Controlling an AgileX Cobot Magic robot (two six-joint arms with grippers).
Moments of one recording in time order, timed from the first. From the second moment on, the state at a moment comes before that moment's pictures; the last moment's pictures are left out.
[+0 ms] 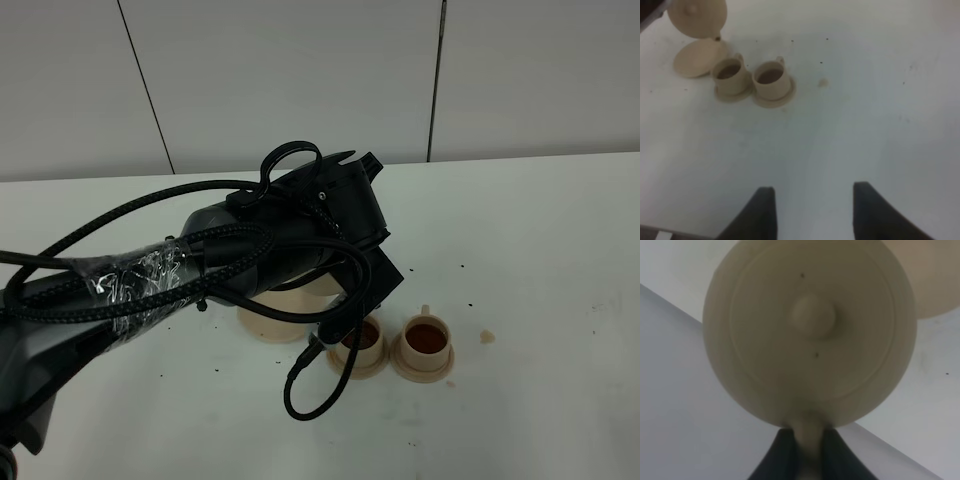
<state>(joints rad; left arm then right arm) -0.81 2.04 -1.63 0.86 0.90 1.23 0.05 -0.01 -0.49 0.34 1.08 -0.17</state>
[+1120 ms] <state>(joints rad) -0.81 2.04 -1.63 0.86 0.90 1.22 0.05 -0.01 -0.49 0.34 1.08 -0.17</state>
